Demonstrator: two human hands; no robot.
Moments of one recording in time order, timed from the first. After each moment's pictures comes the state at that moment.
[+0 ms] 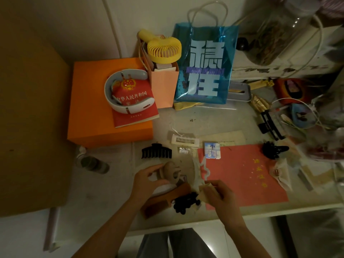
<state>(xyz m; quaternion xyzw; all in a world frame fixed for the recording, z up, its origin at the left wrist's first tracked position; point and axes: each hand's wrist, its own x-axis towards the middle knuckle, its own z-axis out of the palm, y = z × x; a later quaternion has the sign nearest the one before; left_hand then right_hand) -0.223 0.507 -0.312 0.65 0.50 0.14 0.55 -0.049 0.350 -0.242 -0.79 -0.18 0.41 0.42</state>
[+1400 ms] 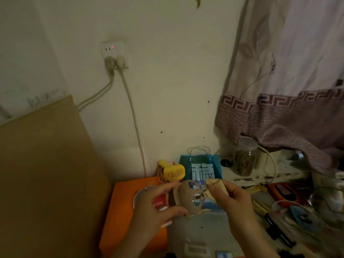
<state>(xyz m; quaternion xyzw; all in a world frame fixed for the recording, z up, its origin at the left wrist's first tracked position) -0.191 0.546 0.015 0.77 0.32 0.36 0.42 -0.011 0.456 0.005 -0.58 -0.29 0.29 0.70</state>
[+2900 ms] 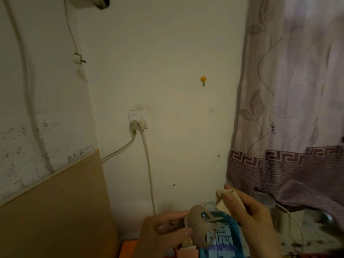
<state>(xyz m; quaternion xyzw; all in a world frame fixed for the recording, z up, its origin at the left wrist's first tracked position) -0.195 0.528 0.133 0.72 0.28 0.37 0.52 -0.001 0.462 0.115 -0.52 -0.38 0.21 0.74</state>
